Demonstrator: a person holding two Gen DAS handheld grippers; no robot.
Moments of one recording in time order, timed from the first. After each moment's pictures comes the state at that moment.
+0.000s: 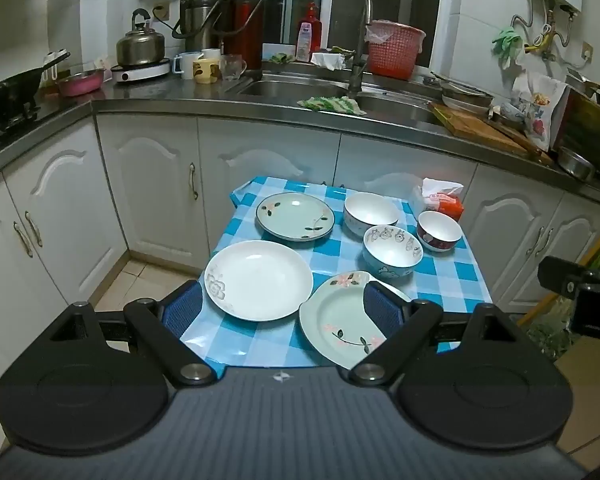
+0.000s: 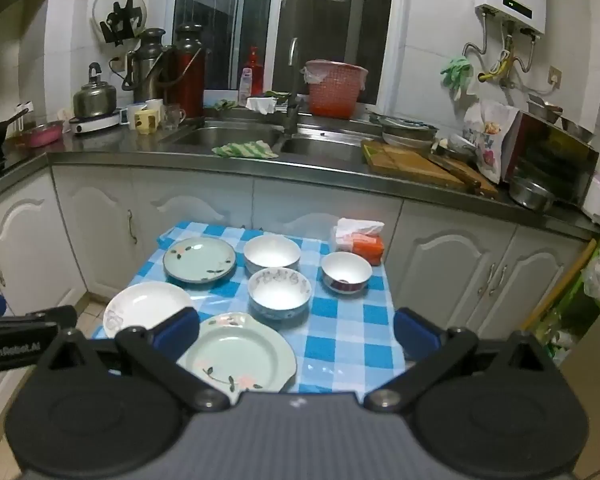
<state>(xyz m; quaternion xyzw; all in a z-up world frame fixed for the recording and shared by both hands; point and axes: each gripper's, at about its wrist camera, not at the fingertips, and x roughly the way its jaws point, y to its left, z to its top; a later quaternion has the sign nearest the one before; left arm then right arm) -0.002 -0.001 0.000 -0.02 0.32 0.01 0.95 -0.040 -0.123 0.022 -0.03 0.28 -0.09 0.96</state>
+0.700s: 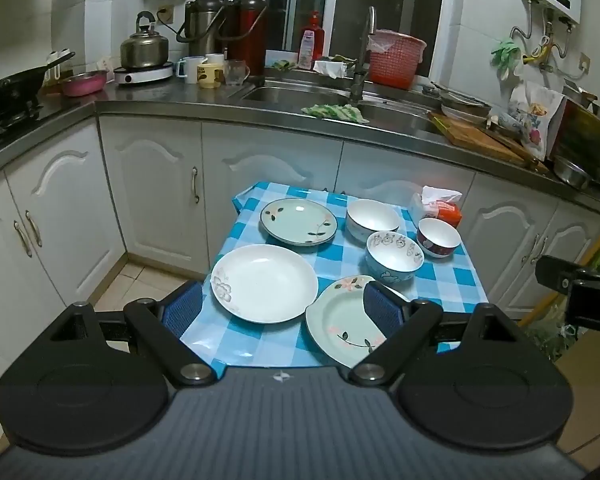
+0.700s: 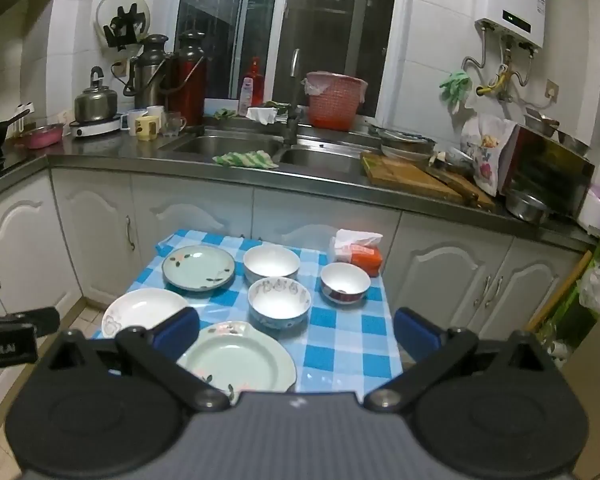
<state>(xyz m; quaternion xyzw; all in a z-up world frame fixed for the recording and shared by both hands) -0.004 0.003 0.000 -0.04 0.31 0.01 0.95 -0.042 -0.114 0.020 -0.05 0.26 -0.09 0.96</state>
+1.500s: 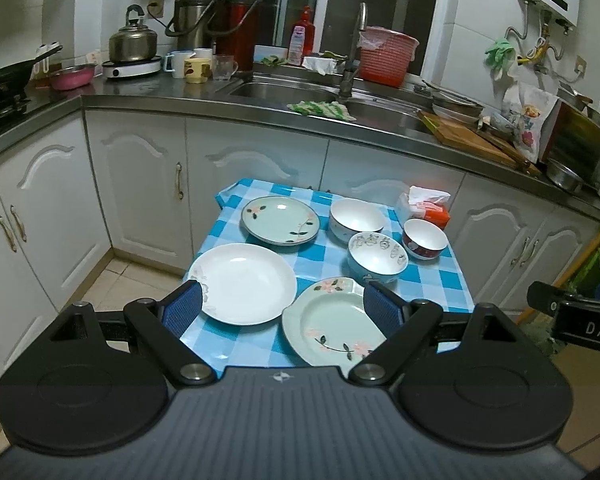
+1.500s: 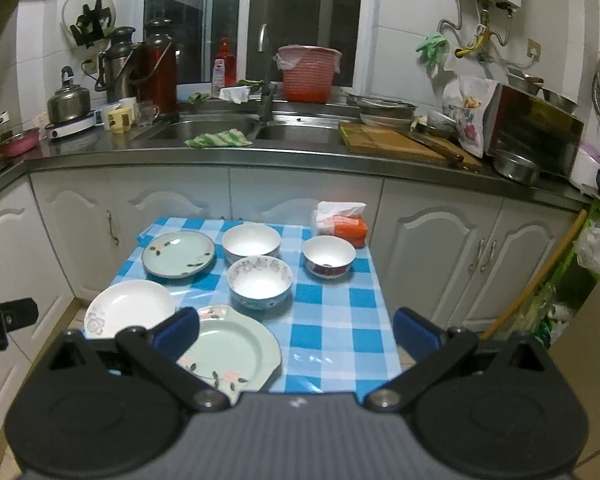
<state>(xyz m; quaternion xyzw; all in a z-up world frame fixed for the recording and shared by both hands) 0.006 -0.005 0.000 -0.05 0.31 -0.01 0.95 -0.035 -0.145 0.007 -0.01 0.28 -0.12 0.95</state>
